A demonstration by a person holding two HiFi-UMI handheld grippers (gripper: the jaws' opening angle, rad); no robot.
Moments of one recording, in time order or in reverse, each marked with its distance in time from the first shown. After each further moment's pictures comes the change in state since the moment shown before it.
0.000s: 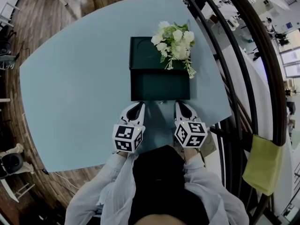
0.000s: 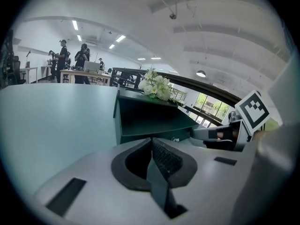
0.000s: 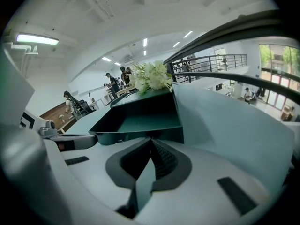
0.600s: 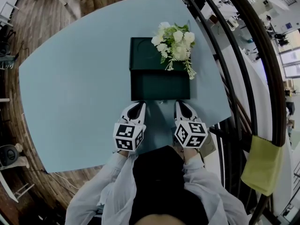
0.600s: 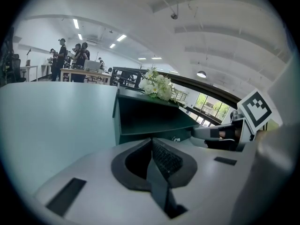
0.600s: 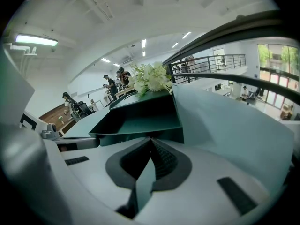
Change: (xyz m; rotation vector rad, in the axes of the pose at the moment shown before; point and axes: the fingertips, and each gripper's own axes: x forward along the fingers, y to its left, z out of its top) left arm 0.009 0.001 0.001 -0.014 -0.001 -0.002; right arm 0.002 -0.001 0.005 0.011 -0.009 -0.006
